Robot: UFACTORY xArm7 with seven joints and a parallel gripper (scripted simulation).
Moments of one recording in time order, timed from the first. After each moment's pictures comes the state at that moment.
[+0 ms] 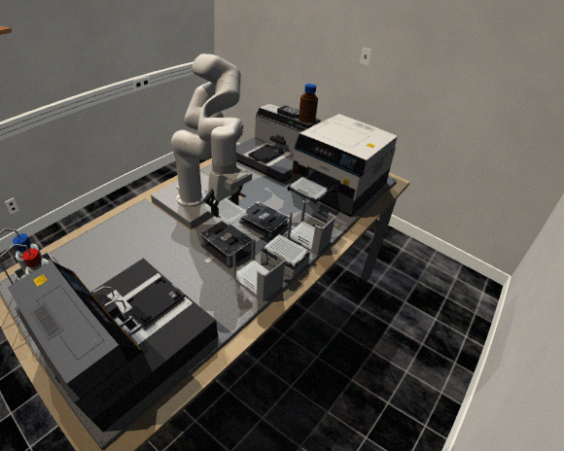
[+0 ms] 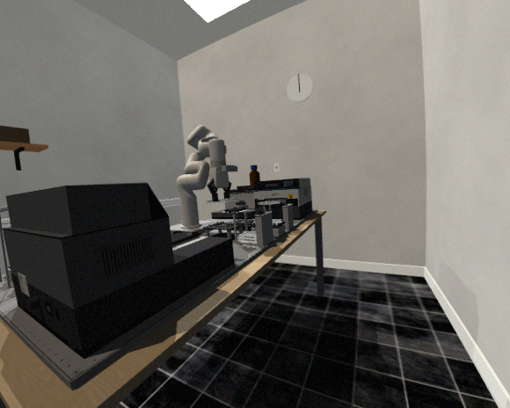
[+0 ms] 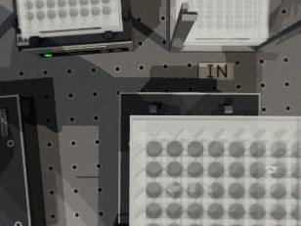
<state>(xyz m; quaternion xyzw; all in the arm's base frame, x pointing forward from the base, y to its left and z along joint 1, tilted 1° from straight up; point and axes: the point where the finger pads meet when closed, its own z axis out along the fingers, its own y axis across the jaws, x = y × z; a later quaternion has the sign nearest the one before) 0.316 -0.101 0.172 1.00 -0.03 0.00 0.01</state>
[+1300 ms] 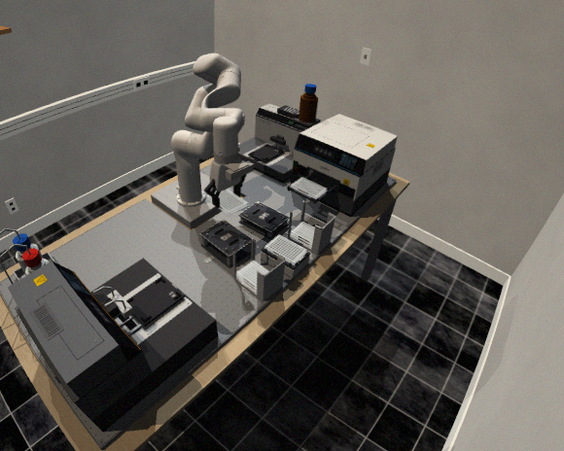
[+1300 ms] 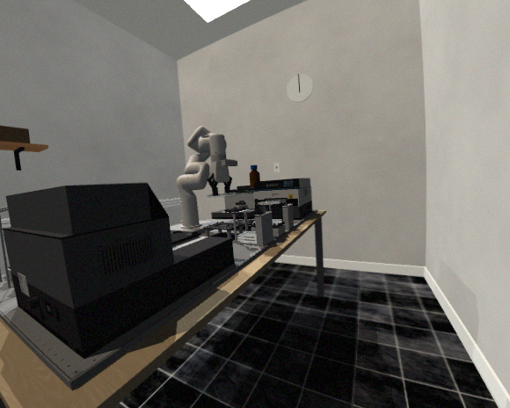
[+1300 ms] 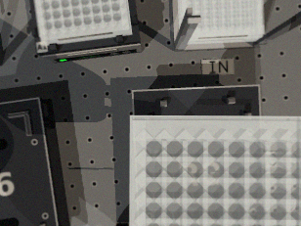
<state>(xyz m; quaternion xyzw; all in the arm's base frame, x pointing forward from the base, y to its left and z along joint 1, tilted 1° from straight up) 0.311 -0.087 0.199 1.00 -0.06 0.00 0.01</state>
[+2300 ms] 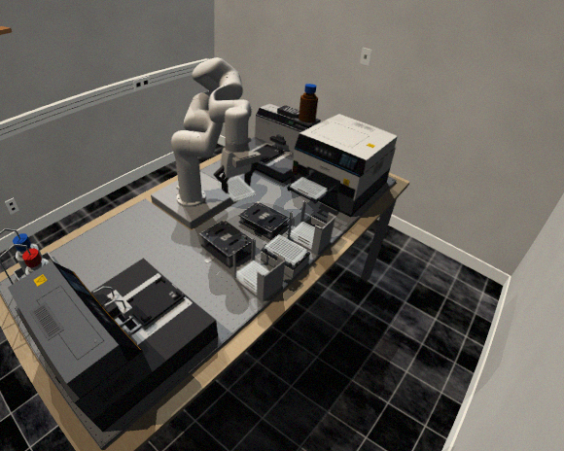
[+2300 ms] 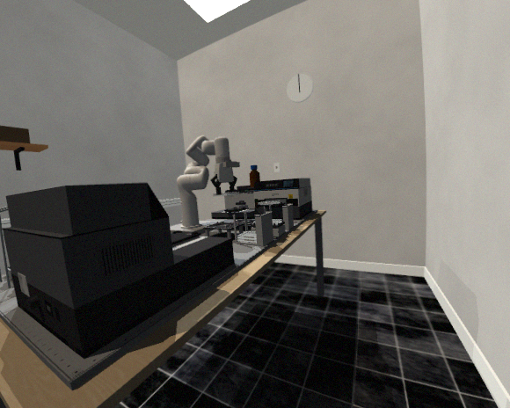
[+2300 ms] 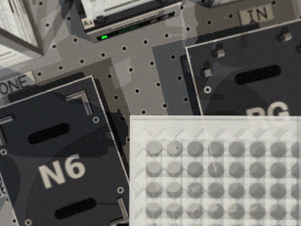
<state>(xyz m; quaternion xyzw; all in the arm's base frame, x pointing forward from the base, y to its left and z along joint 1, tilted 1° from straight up) 0.282 -0.009 0.198 0.99 -0.16 0.00 0.01</state>
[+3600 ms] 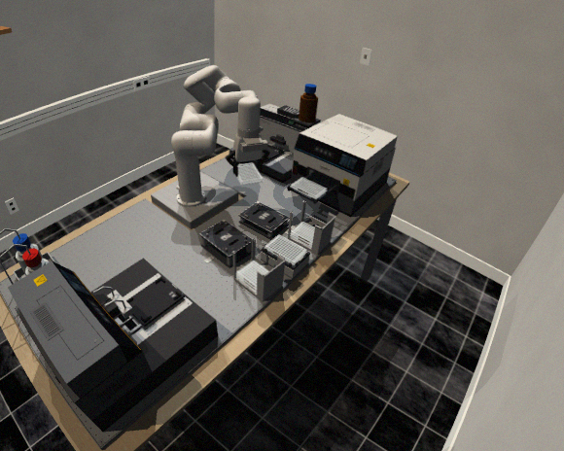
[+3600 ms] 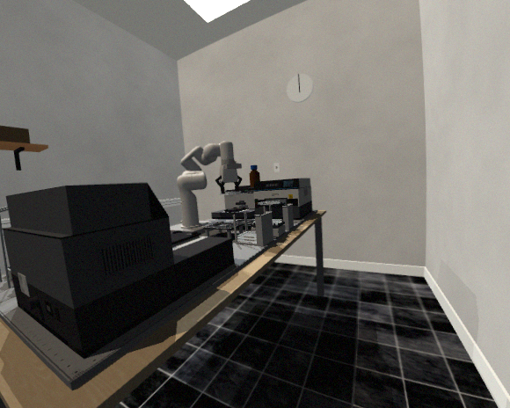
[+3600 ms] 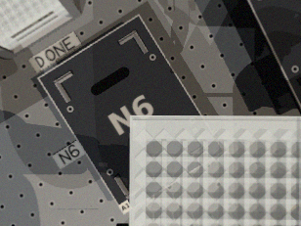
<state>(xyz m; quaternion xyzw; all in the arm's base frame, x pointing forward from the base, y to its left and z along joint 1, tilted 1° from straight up) 0.244 0.092 0.197 0.96 -0.27 0.00 0.01</state>
